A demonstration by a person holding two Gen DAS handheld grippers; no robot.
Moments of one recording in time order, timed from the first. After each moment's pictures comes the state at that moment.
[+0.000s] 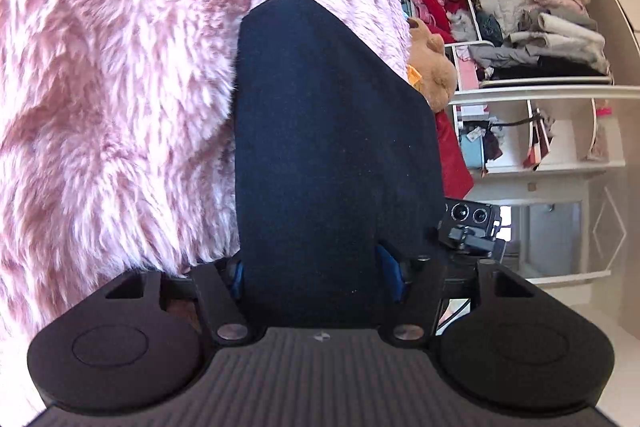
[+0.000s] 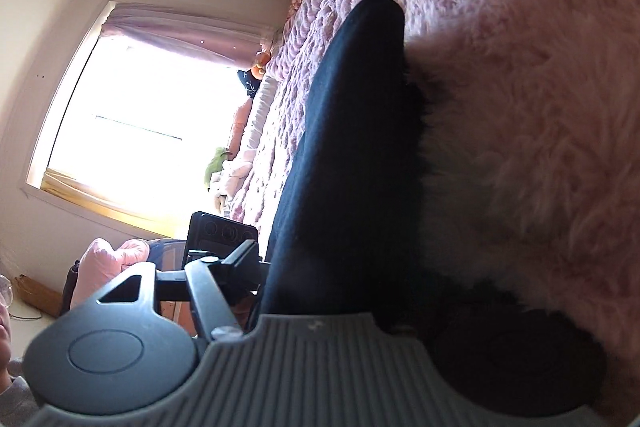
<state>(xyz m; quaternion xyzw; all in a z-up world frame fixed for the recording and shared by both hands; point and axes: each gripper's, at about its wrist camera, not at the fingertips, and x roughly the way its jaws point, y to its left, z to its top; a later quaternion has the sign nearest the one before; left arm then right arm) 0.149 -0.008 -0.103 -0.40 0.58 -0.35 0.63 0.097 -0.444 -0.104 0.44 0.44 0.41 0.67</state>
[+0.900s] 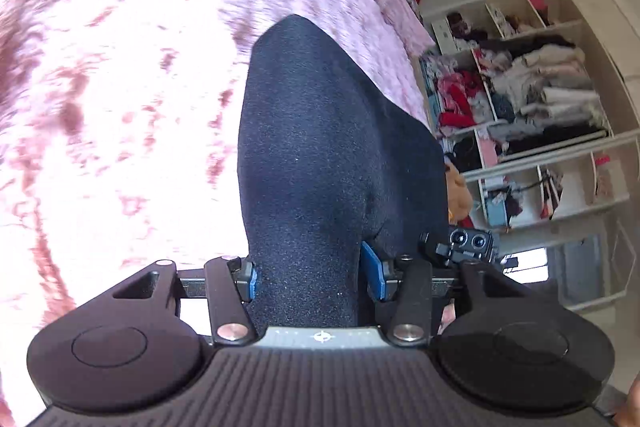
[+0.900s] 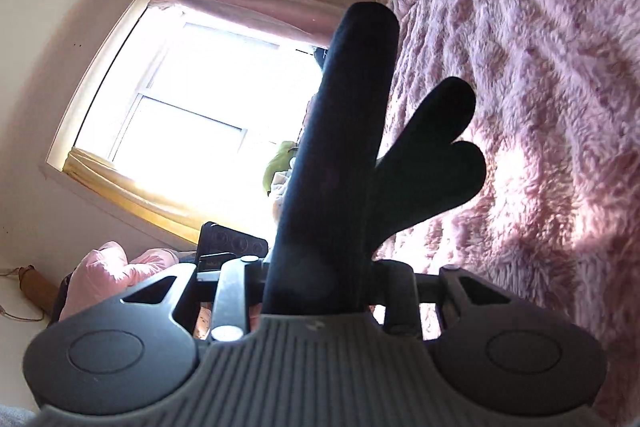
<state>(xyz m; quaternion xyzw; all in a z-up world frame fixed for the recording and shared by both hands) 0.153 0.473 -0.032 -0.39 0.51 -0.27 0.72 0.169 0.080 -0.057 0.46 0.38 0.49 0.64</state>
